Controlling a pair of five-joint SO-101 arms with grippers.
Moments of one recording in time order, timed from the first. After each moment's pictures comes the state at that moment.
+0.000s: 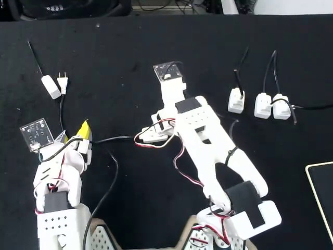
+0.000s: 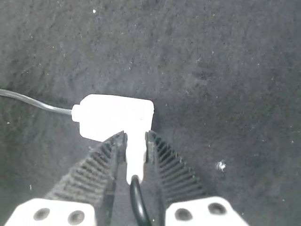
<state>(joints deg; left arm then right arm) -14.9 -95.5 95.0 35.3 13.8 -21.8 -4.5 29.9 57.7 -6.4</state>
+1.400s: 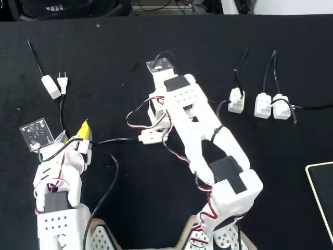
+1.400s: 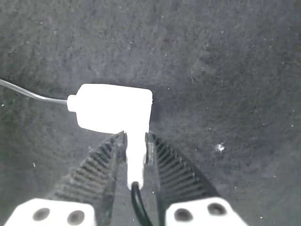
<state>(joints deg) -14.9 -95.5 95.0 35.3 13.8 -22.5 12.0 6.5 78.0 -5.9</state>
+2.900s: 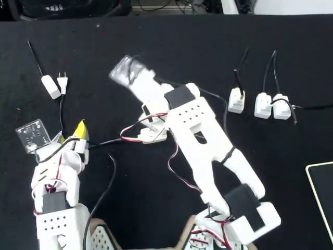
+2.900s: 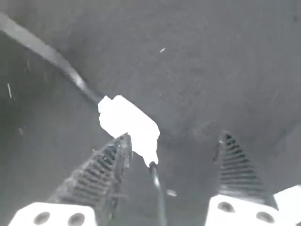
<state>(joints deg) -17.2 -95.5 95.0 35.3 13.8 -27.6 -5.8 13.9 69.5 30.3</state>
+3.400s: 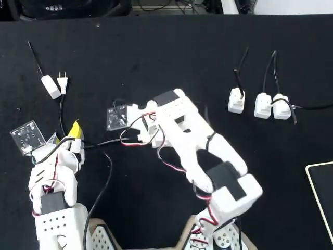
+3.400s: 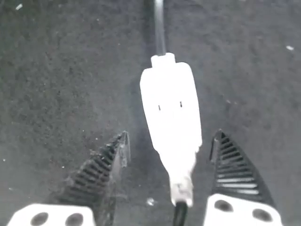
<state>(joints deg) -20.0 -95.5 95.0 35.3 14.0 -27.6 9.5 17.5 69.1 64.8</state>
